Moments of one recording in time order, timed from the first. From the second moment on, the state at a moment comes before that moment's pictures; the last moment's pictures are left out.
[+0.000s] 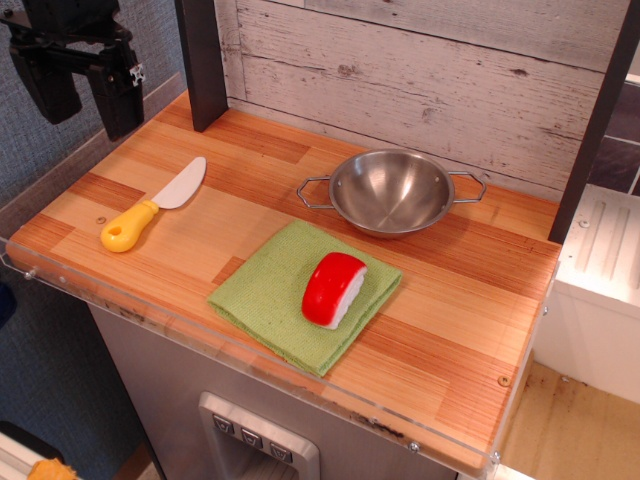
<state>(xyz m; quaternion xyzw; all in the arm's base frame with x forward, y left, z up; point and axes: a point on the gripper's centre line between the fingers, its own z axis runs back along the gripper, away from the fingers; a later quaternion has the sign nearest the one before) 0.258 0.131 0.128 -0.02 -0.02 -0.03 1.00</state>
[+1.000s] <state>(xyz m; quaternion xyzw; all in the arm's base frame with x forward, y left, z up) 0.318 0.108 0.092 0.06 0.01 -0.05 1.00</state>
